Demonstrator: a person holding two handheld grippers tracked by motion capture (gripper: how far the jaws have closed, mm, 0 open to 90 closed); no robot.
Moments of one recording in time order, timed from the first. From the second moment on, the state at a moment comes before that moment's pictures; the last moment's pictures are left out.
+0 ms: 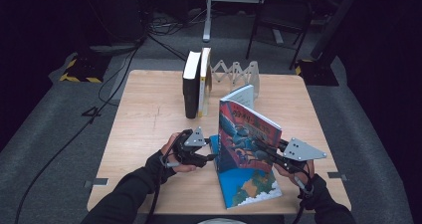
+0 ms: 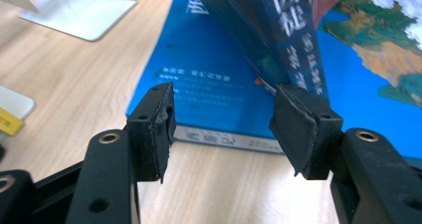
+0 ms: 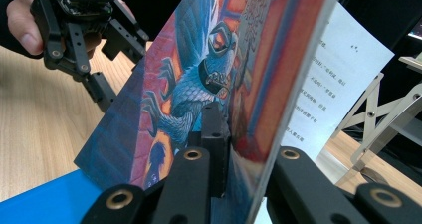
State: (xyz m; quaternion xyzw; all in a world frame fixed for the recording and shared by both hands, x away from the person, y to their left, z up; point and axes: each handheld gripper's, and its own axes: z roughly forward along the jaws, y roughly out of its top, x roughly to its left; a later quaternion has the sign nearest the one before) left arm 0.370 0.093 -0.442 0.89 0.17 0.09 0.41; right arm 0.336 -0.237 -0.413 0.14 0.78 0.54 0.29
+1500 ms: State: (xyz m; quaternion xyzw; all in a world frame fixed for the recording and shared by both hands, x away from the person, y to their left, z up) left arm 0.369 0.046 -0.428 0.83 0.17 0.12 0.52; right arm 0.328 -0.241 -0.414 0.14 0.76 0.54 0.32
